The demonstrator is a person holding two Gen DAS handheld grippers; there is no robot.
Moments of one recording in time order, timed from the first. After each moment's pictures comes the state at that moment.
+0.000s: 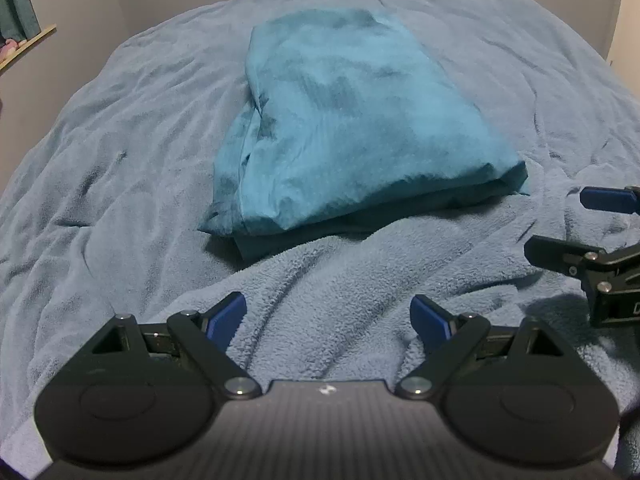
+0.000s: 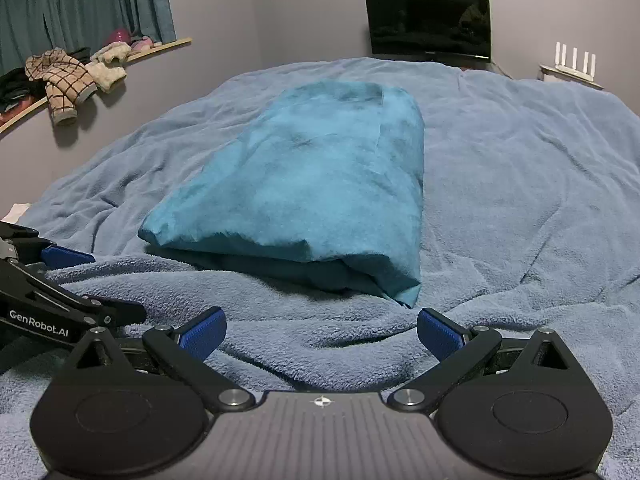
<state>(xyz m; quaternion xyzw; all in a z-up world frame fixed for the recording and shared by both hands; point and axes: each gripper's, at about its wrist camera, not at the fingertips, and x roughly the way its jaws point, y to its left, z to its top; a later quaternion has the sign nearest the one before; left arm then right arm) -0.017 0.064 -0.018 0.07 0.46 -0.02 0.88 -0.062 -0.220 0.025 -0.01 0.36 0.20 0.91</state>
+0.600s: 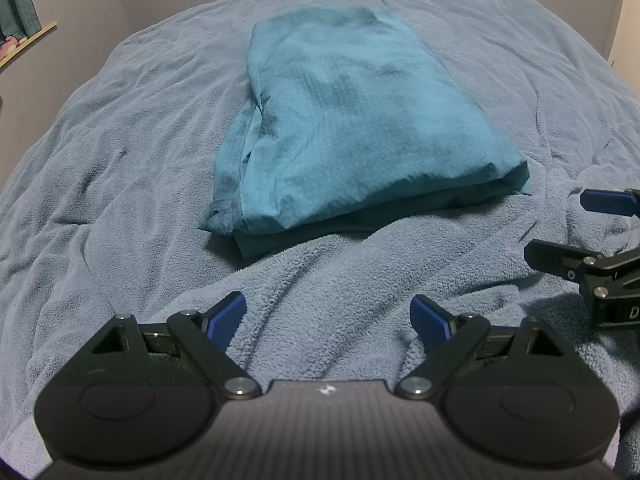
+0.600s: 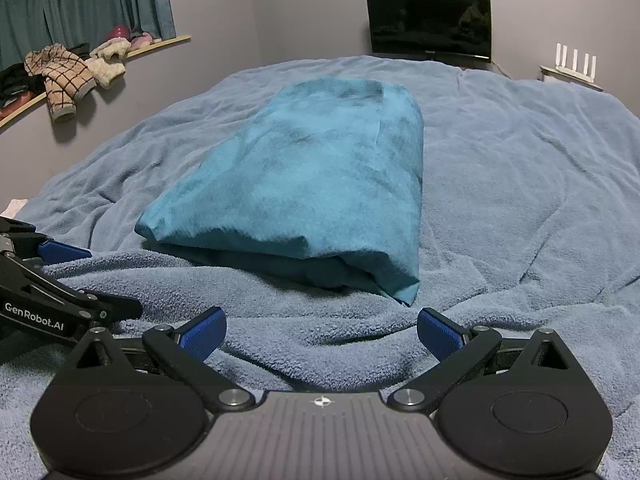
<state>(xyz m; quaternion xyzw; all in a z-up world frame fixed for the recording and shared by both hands) -0.016 0.066 -0.019 0.07 0.46 -0.02 0.88 -0.061 -0.223 0.024 -0.02 0.36 0.20 0.91</state>
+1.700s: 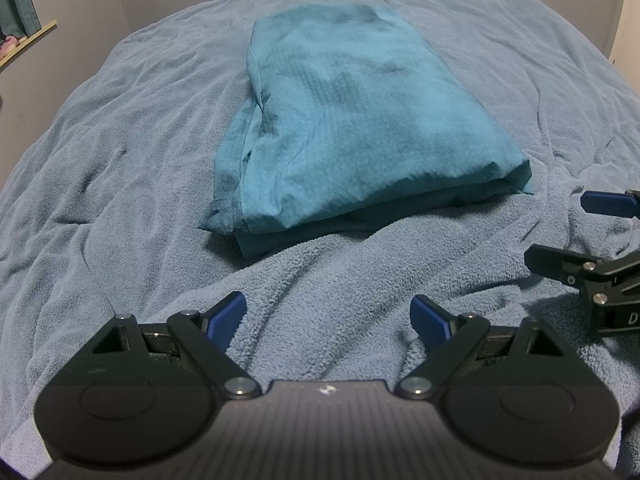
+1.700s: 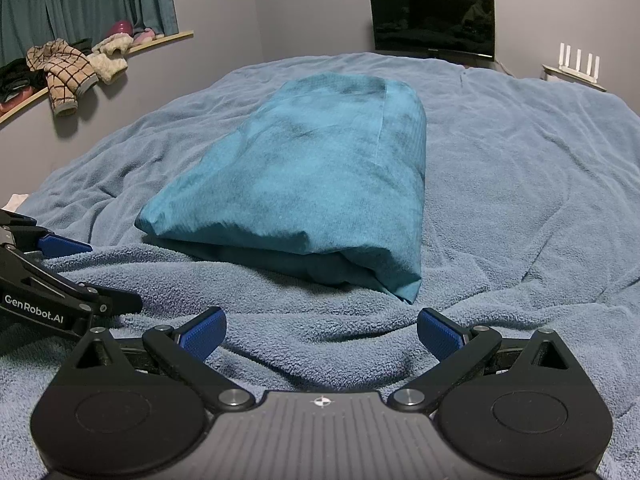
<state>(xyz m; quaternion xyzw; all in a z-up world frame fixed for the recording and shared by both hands) -0.017 0.066 -0.020 0.07 0.46 -0.02 0.88 -0.058 -0.222 0.019 -0.02 0.37 0.20 0.91</state>
